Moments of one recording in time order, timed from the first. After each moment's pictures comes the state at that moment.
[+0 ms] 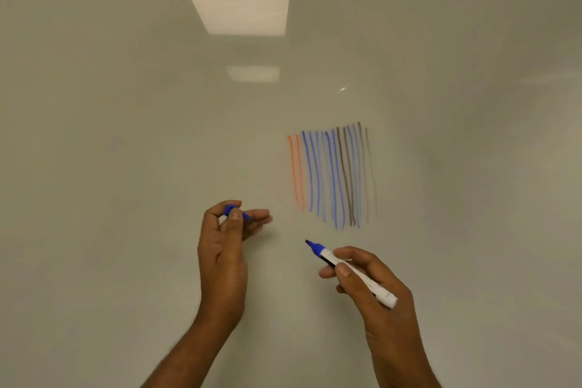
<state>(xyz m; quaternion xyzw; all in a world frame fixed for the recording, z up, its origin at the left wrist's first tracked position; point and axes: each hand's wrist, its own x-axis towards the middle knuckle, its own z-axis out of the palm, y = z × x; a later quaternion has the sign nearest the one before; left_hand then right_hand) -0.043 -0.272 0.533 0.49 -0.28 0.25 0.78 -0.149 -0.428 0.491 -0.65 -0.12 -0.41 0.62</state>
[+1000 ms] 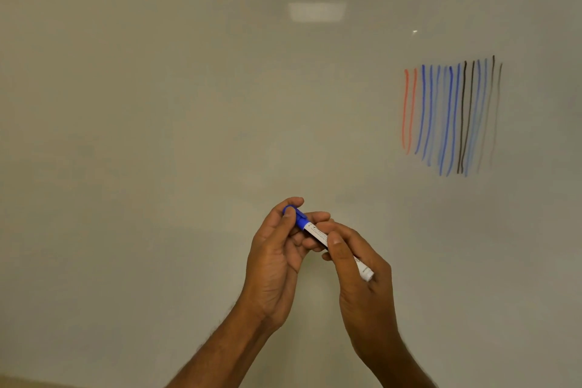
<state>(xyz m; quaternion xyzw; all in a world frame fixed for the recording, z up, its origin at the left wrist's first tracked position) -0.080 -0.164 0.470 0.41 -0.20 0.00 0.89 -0.126 -0.268 0.454 -0.64 -0.12 -0.34 0.68</state>
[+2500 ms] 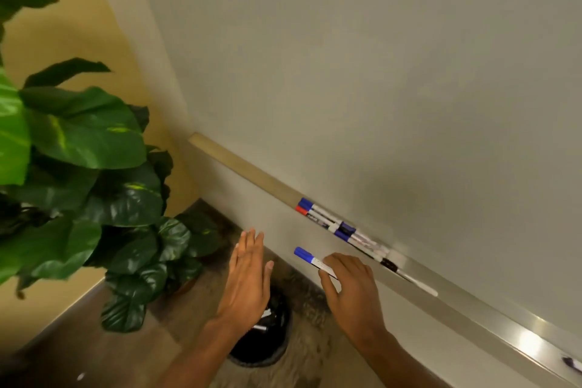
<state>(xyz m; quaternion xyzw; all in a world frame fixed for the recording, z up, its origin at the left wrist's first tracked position) -0.173 0.162 0.071 0.95 0.11 0.08 0.27 -0.112 -0.051 0.091 -0.91 -0.25 -0.11 0.31</state>
